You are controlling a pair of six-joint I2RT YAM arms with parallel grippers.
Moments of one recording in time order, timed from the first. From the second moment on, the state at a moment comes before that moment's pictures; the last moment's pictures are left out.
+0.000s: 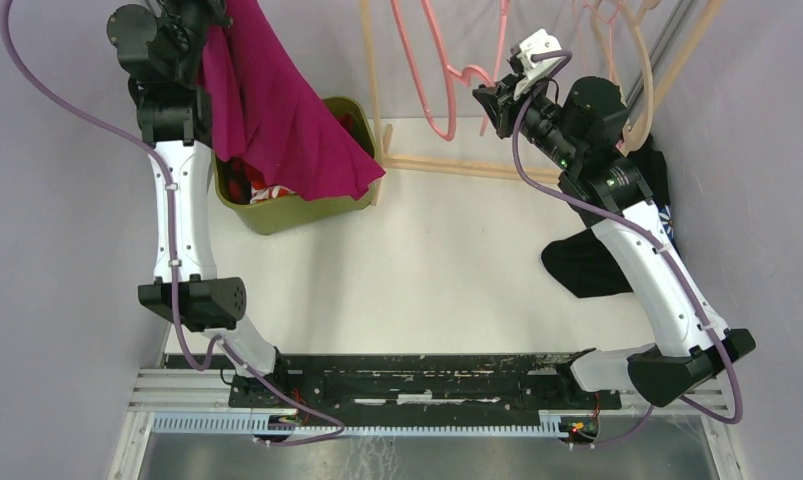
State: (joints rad) left arm 0.06 1.69 2.21 -0.02 0.28 0.09; right arm 0.44 1.34 1.66 -0.24 -0.18 -0.16
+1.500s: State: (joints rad) left arm 0.06 1.63 1.46 0.51 0.23 0.03; right arm 0.32 1.44 1.57 -0.15 -0.24 -0.13
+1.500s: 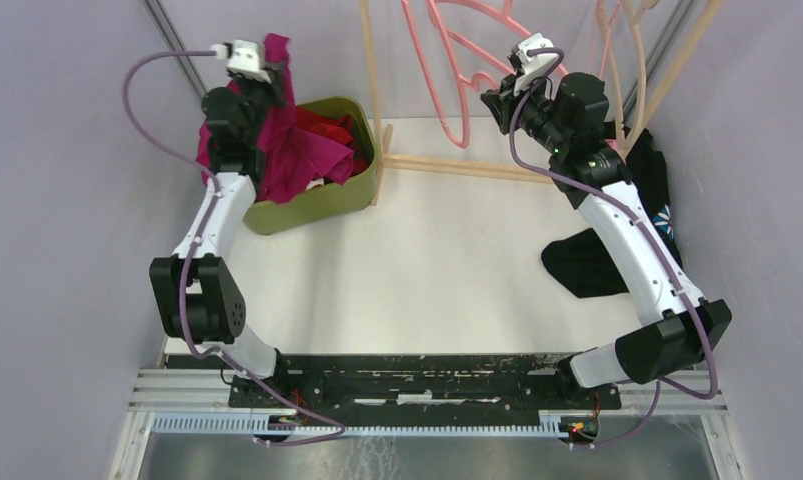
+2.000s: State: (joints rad) left arm -0.08 1.52 1.15 0.39 0.13 0.01; right arm 0.31 1.43 1.51 -0.12 -0.26 -0.11
